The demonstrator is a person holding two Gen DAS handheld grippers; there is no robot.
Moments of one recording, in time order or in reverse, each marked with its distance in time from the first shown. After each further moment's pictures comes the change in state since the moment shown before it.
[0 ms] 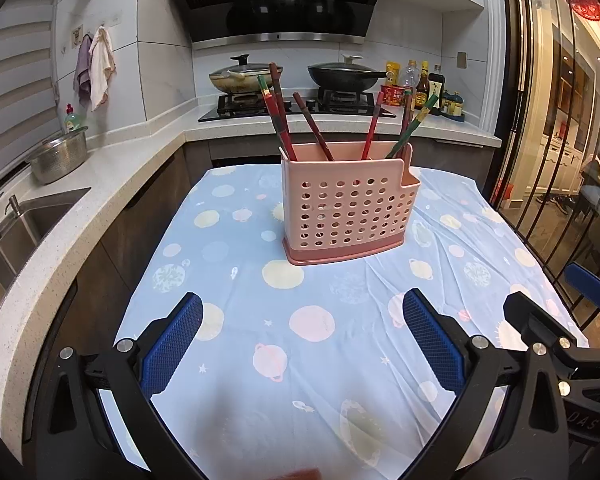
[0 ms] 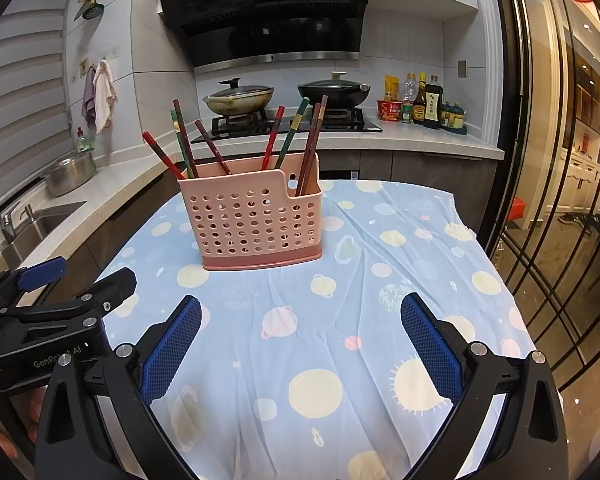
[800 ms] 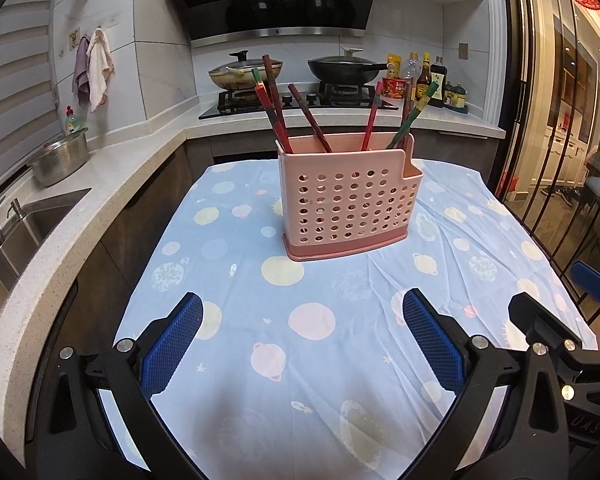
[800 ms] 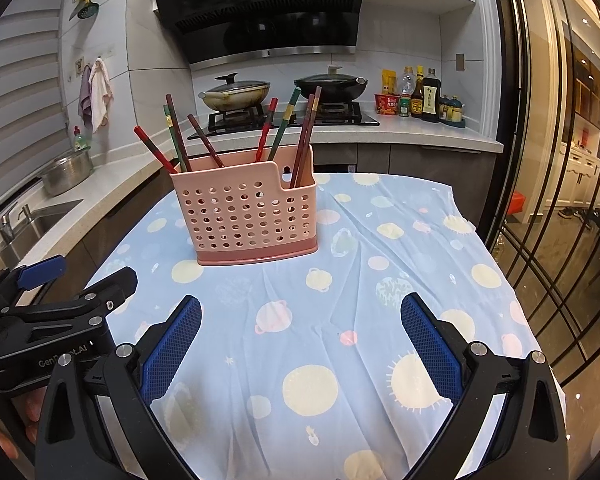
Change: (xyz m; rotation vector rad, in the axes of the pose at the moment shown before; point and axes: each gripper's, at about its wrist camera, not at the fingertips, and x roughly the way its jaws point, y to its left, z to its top) left arm 0.009 -0.008 -0.002 0.023 0.018 0.024; right arm 0.005 -0.006 -0.004 0.012 0.014 -0.001
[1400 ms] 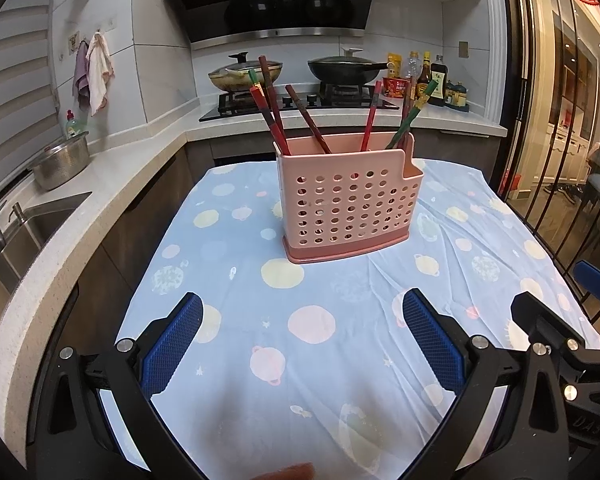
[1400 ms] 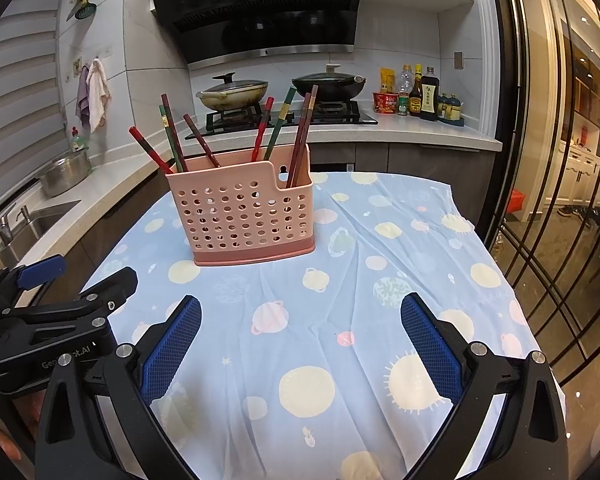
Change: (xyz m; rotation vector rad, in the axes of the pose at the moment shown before) left arm 0.003 -0.005 0.001 0.014 -0.007 0.009; right arm 0.002 -0.003 0.000 0.006 -0.001 -0.004
